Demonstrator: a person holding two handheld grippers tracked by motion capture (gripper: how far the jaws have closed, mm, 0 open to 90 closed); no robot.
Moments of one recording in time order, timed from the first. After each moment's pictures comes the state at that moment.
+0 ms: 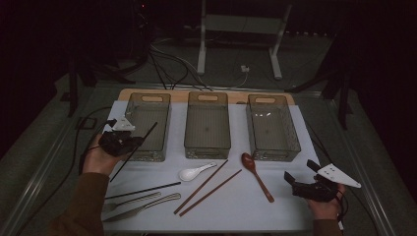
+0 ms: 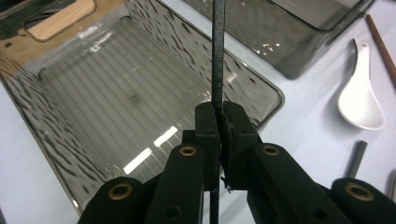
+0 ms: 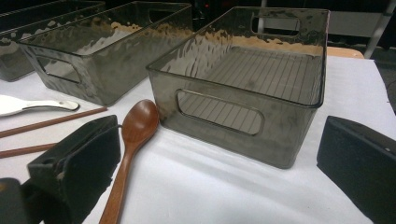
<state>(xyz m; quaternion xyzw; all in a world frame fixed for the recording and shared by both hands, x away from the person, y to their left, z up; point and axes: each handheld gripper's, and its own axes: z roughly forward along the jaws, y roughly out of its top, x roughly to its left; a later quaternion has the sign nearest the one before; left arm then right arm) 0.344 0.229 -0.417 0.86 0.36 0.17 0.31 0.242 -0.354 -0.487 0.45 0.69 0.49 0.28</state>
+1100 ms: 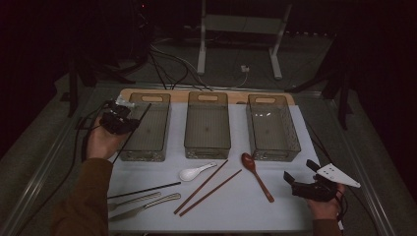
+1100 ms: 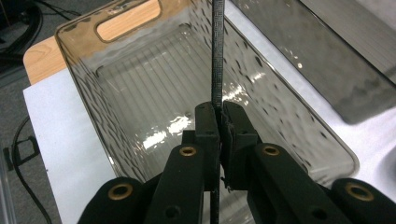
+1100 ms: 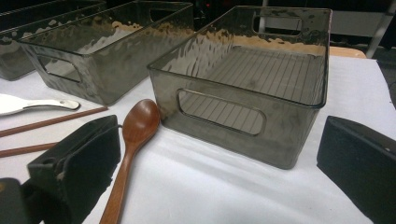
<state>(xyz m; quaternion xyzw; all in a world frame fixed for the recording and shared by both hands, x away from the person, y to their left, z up) 0.395 0.233 -0.397 0.83 0.45 0.19 0.28 0.243 -0.353 -0.487 0.45 0.69 0.49 0.28</state>
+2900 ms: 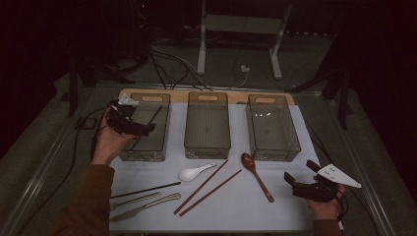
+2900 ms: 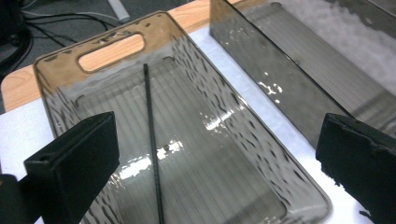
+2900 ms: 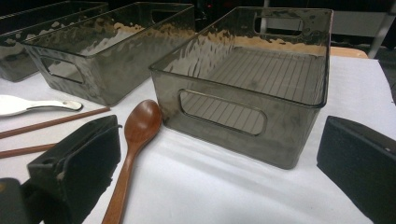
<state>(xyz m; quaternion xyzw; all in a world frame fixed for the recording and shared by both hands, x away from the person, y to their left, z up) 0.391 0.218 -0.401 0.81 0.44 0.19 0.34 0.242 -0.354 -0.487 0.45 0.69 0.49 0.27</state>
